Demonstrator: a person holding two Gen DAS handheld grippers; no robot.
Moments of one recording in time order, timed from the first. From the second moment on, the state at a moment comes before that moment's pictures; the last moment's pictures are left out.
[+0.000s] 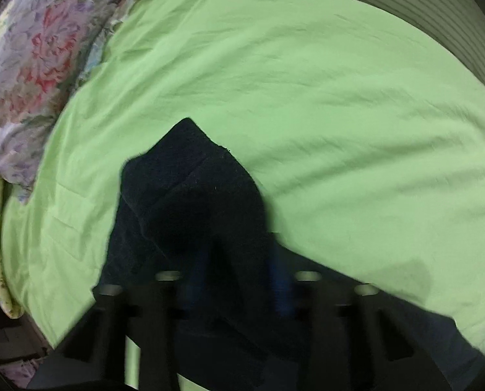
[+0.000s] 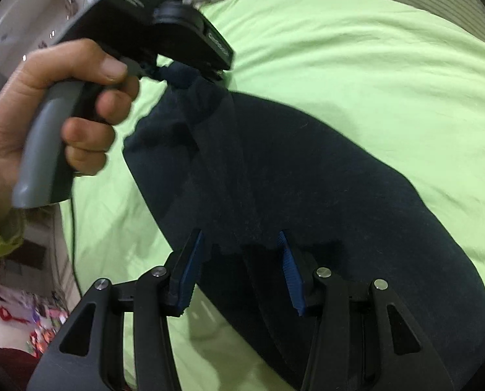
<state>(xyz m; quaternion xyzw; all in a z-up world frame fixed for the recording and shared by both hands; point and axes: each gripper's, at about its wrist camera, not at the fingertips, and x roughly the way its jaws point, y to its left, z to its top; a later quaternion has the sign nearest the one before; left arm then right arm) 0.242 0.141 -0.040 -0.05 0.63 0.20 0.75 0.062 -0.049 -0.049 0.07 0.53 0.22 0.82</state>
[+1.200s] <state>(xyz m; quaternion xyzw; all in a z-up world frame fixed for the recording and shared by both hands) 0.027 0.256 -0.045 -0.38 0.50 0.10 0.77 0.049 -0.006 -0.042 -0.06 0.55 0.22 0.80</state>
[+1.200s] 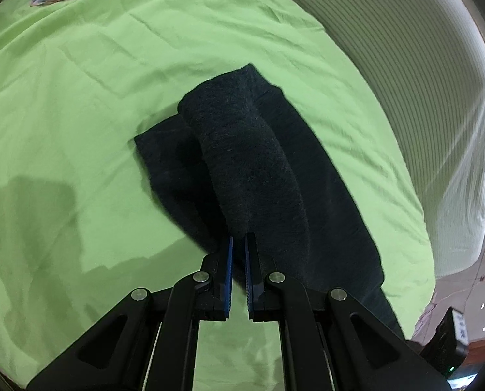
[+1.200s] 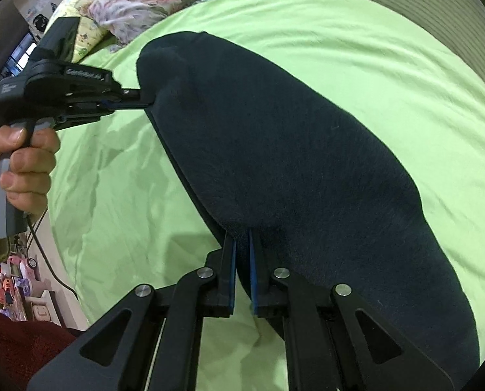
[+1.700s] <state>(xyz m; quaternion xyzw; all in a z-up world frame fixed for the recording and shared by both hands) 0.015 0.295 -0.050 -0.42 0.50 0.13 0.74 0.059 -0.032 -0.018 0.04 0.53 0.21 0.82</state>
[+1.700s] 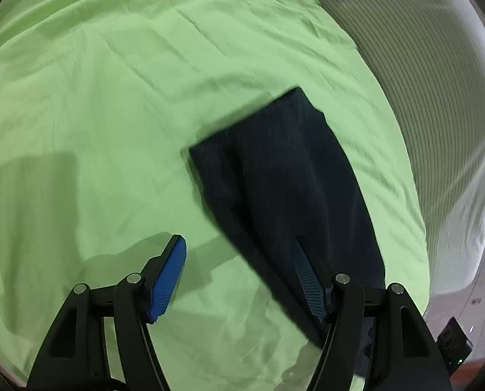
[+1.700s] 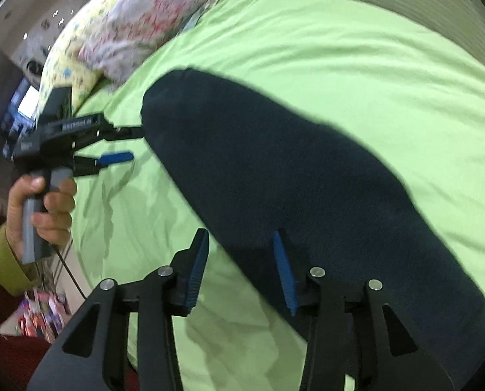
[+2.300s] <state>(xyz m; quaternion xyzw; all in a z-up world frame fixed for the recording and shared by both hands) 0.048 0.311 -0.064 -0.43 0.52 0.17 0.71 0.174 -0.074 -0.056 0.08 0.56 0.12 0.82</state>
